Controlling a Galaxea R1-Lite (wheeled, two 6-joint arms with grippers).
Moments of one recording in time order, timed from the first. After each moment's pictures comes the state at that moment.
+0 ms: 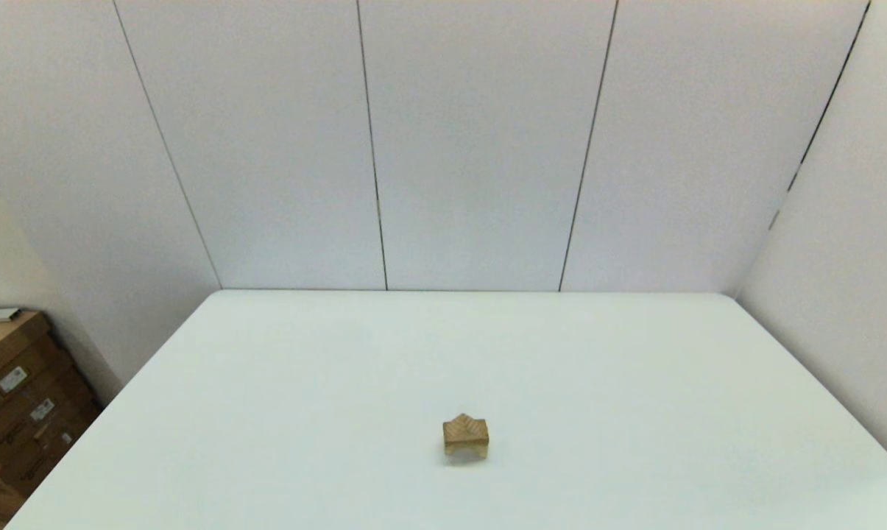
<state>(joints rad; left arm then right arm) -0.01 0.02 -0.09 0.06 -0.10 0.17 0.00 0.00 0.00 -0.06 0.00 -0.25</state>
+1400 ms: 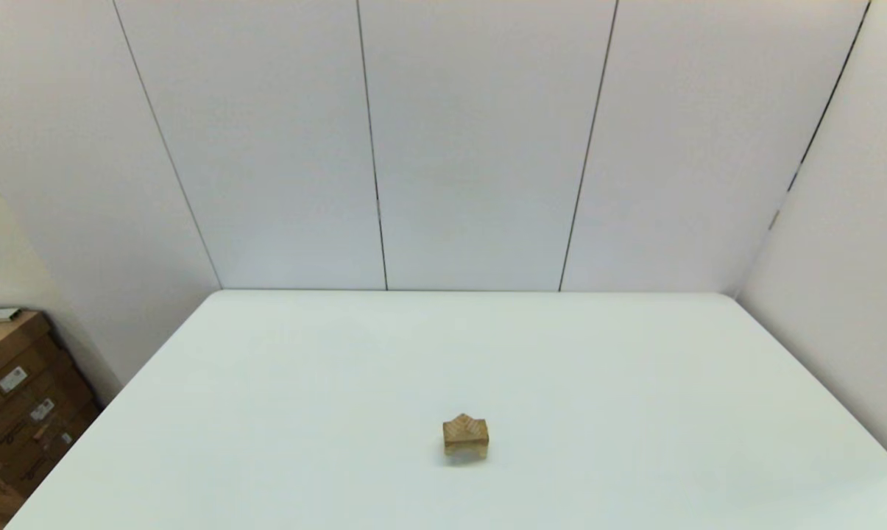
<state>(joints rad) -0.01 0.00 0.00 0.01 -0.03 0.06 0.00 0.00 0.00 -0.06 0.01 -0.29</state>
